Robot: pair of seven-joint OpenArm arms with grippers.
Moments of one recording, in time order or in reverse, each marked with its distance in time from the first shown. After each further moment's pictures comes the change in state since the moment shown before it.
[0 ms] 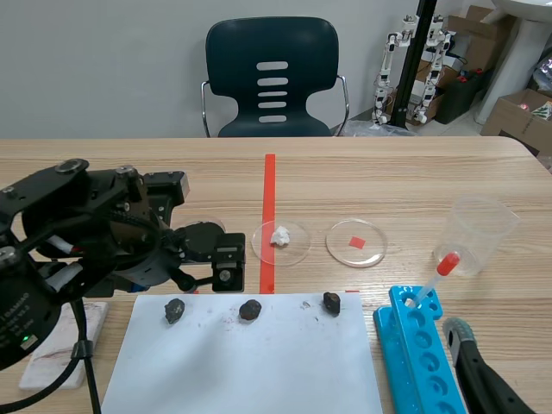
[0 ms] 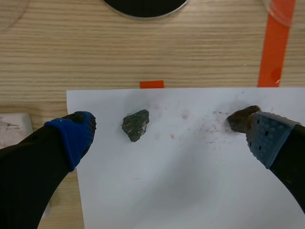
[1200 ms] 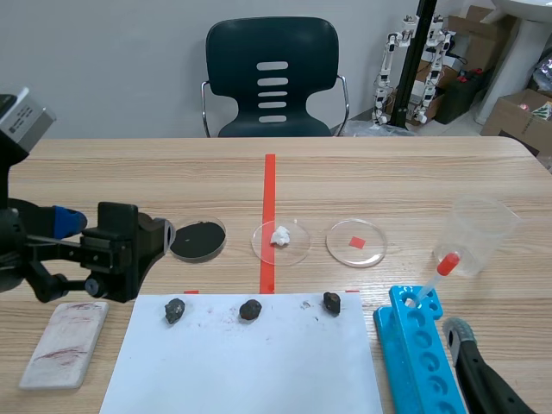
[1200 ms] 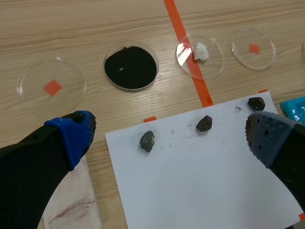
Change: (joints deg) left arm 34.5 -8.5 -30.8 34.0 -9.7 -32.7 -23.0; right arm 0.0 0.0 0.0 0.0 0.0 0.0 0.0
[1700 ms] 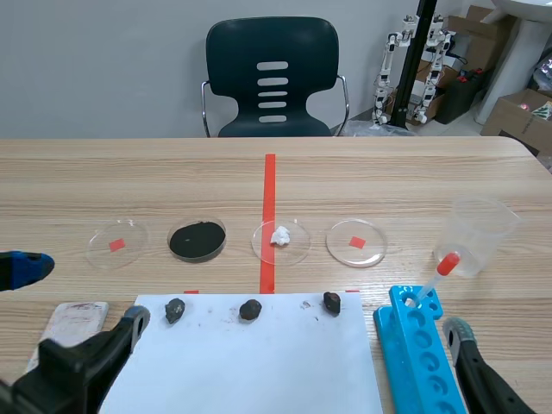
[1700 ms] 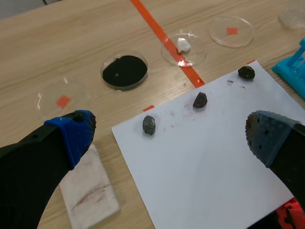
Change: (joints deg) left arm 25.6 -0.4 -4.7 0.4 17.5 -11.2 -33.8; right arm 0.0 0.0 0.0 0.0 0.0 0.0 0.0
